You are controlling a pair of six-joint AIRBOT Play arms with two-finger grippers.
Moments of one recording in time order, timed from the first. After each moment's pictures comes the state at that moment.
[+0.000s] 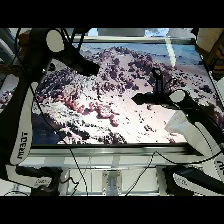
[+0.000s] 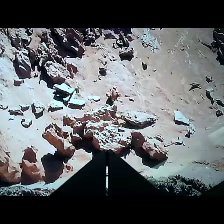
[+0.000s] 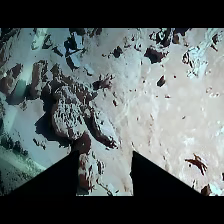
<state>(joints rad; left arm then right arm) -0.43 -1.57 2.01 1.41 -1.46 -1.53 0.20 -1.20 0.91 -0.83 0.73 1.10</state>
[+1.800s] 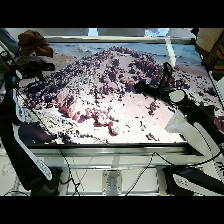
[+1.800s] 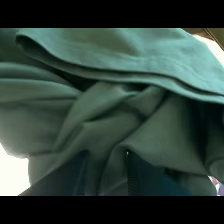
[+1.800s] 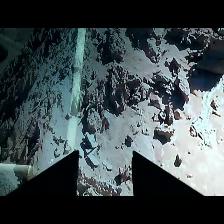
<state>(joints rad) 0.39 -2.26 2.11 1.55 -0.41 -1.66 0.24 -1.20 0.91 -0.68 0.45 1.34</state>
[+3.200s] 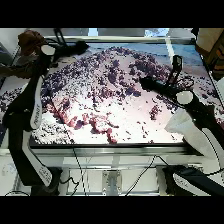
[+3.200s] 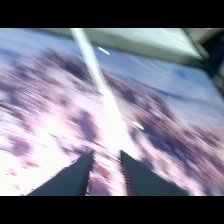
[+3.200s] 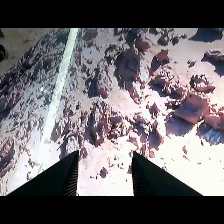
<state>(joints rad) -0.04 -1.94 2.07 0.77 -0.64 -1.20 0.19 -1.09 0.91 -0.84 0.47 1.34</state>
